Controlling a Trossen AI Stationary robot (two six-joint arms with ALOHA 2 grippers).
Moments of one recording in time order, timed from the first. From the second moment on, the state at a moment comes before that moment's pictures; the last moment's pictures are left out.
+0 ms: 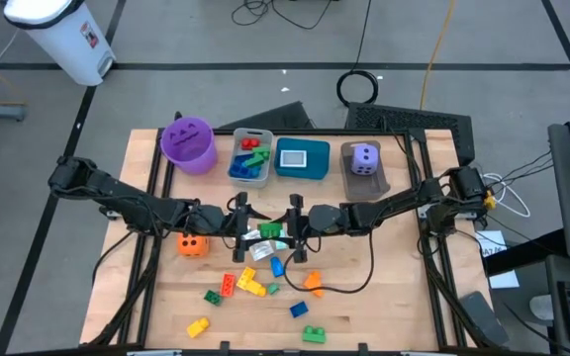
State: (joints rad) left arm -0.25 1.28 0.64 0.29 -0.26 0.10; right arm 0.16 1.74 1.03 0.40 0.13 -0.12
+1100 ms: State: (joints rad) left arm -0.22 1.27 0.64 0.23 -0.36 0.16; right arm 0.16 1.62 1.03 0.16 0.23 -0.15
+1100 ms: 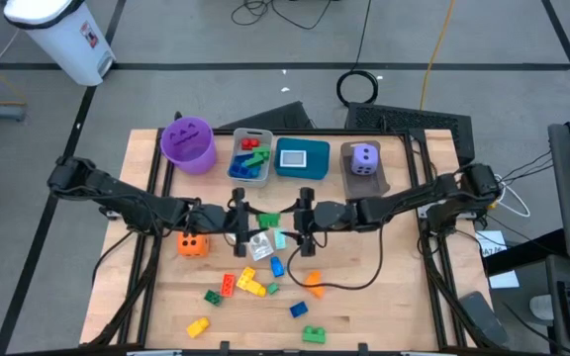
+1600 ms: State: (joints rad) left arm 0.17 1.25 0.77 -0.10 -0.38 0.25; right arm 0.22 1.49 0.69 0.32 0.31 0.13
